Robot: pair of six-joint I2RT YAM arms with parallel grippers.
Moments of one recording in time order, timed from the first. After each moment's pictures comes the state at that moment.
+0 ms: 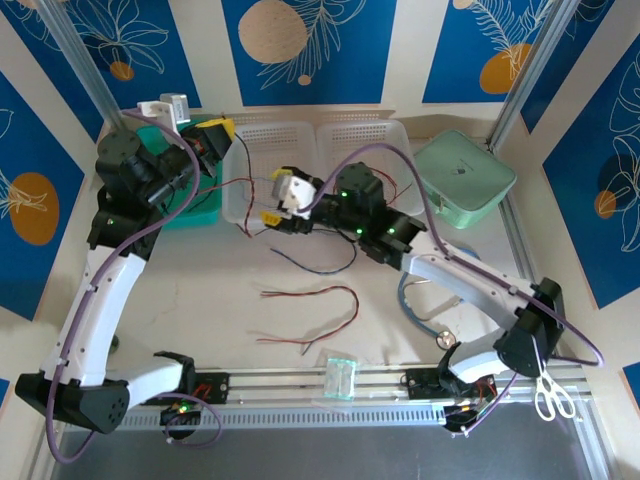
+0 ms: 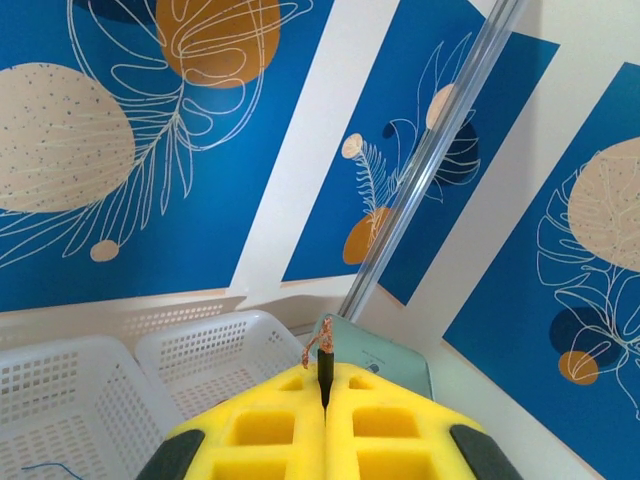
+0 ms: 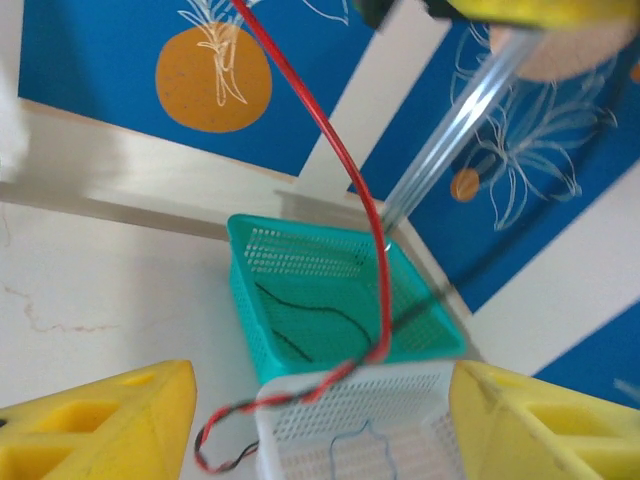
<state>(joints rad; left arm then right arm) -0.24 1.14 1.39 -0.17 0.48 -0.42 0.88 1.44 1.33 -0.01 -0.28 -0.59</state>
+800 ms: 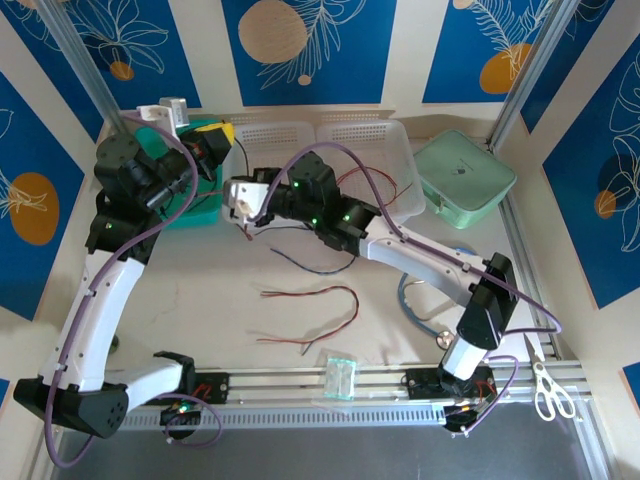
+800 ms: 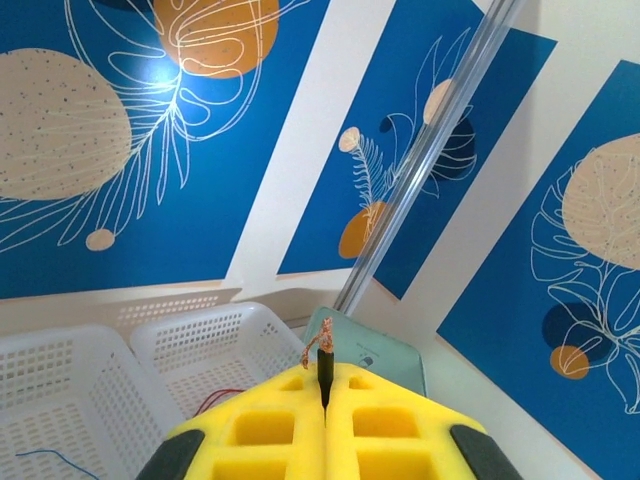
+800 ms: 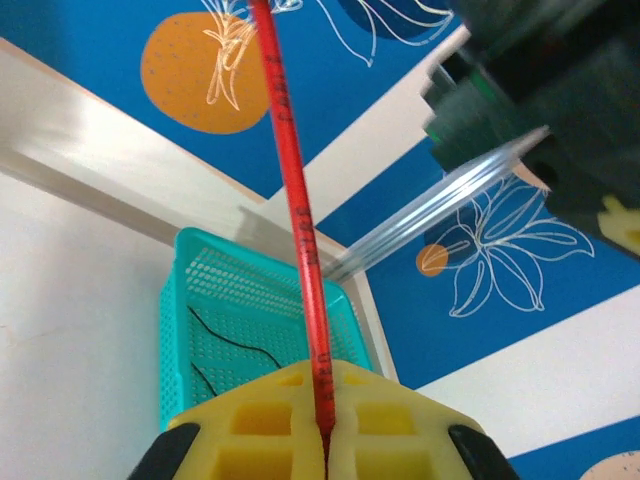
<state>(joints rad) -0.24 1.12 1.38 -0.18 0.48 -0.43 0.97 1.67 1.59 -0.04 -0.20 -0.86</state>
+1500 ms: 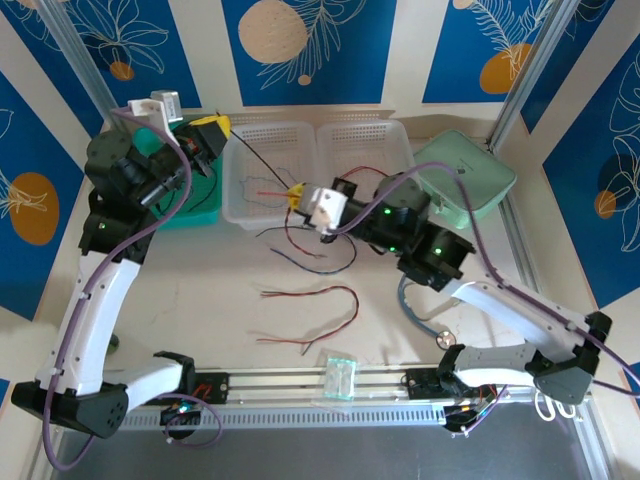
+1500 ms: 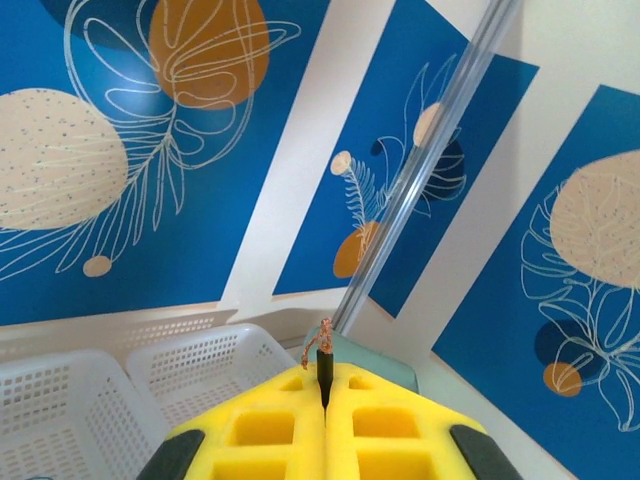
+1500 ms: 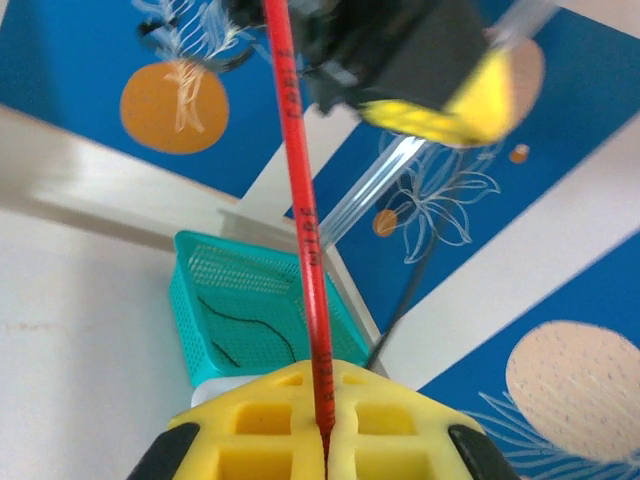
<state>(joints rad) -0.24 1.12 1.42 -0.19 0.47 -0.45 0.92 1.17 1.29 -0.13 -0.14 -0.63</state>
